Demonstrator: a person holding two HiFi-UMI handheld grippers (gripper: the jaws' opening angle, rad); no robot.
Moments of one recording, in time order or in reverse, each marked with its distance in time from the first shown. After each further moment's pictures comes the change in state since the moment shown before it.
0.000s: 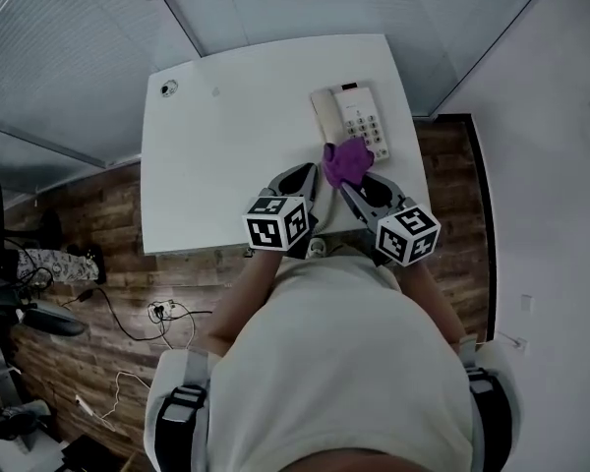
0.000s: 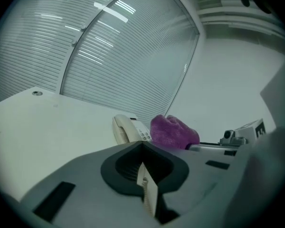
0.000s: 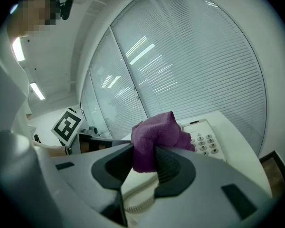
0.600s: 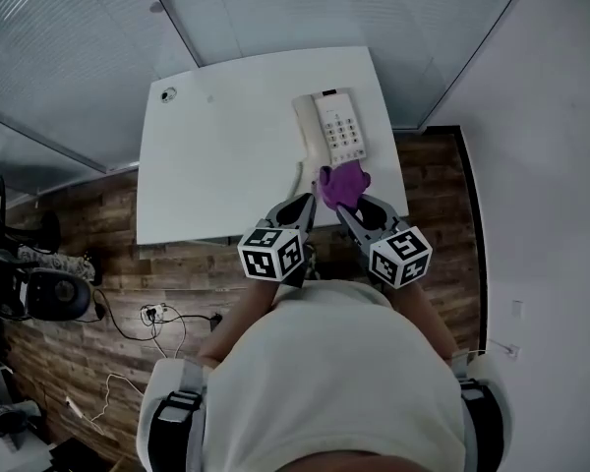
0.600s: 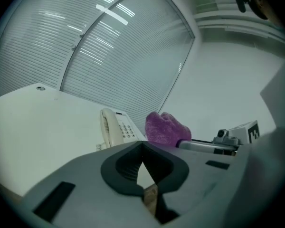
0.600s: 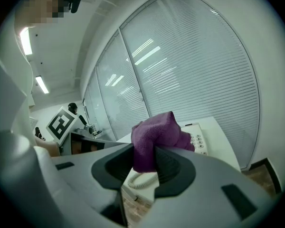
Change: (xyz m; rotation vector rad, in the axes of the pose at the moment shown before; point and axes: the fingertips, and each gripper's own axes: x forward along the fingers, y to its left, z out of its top) left arm -0.050 -0.085 -0.036 -0.028 -0.021 -0.024; right arm -0.086 0.025 -0.009 -0.068 0.000 -0.002
